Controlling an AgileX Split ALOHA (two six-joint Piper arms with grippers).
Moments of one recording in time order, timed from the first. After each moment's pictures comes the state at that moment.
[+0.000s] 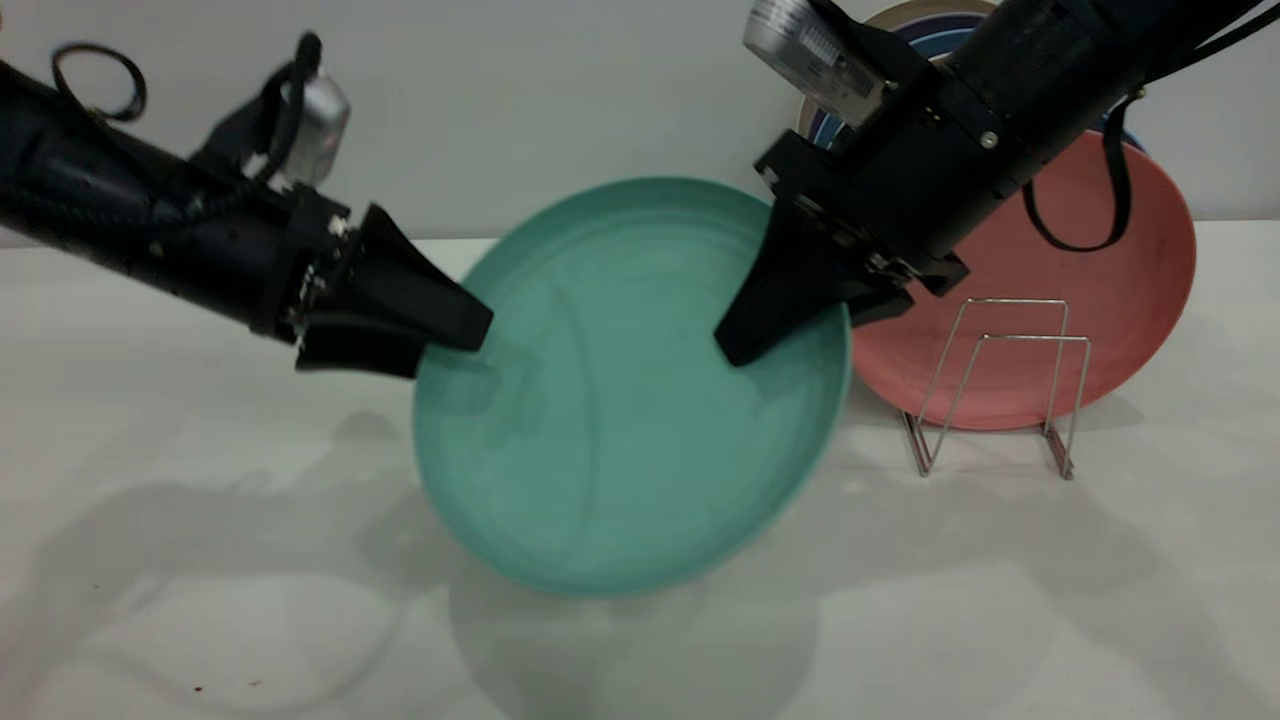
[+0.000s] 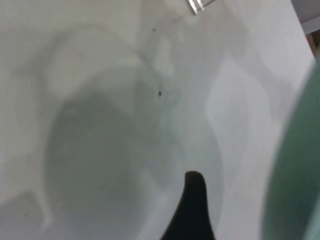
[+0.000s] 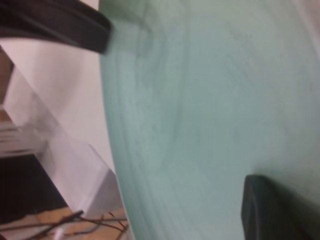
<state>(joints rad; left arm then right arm) -0.01 2.13 -1.14 -1.26 0.94 1.39 0.30 2.08 -1.32 0.98 0.91 -0.86</state>
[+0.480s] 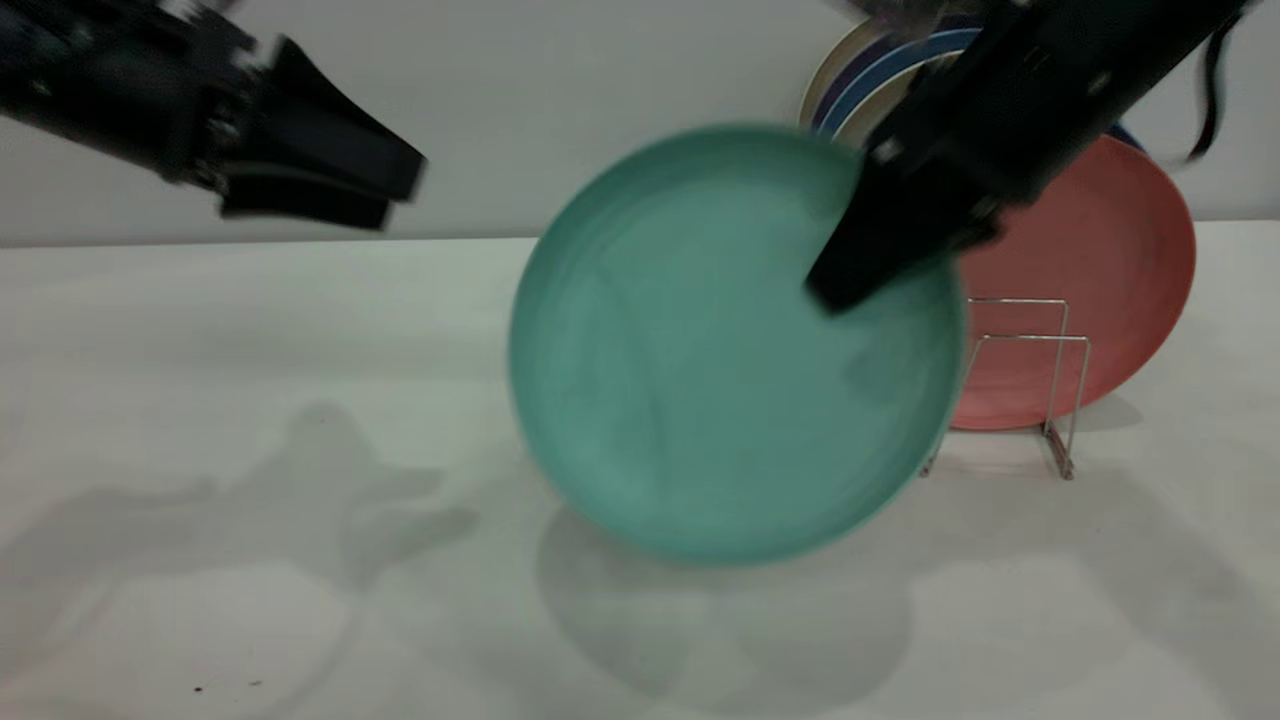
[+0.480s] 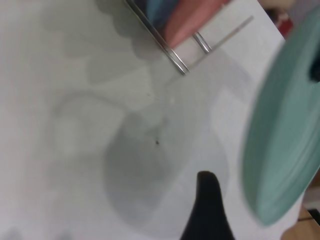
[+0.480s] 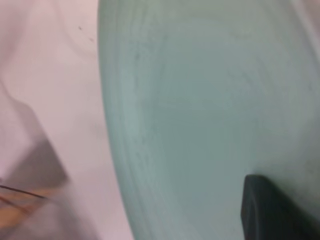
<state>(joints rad) 0.06 1.93 -1.14 -1.22 0.95 1.37 0.22 1.95 -1.32 0.83 0.92 -1.08</state>
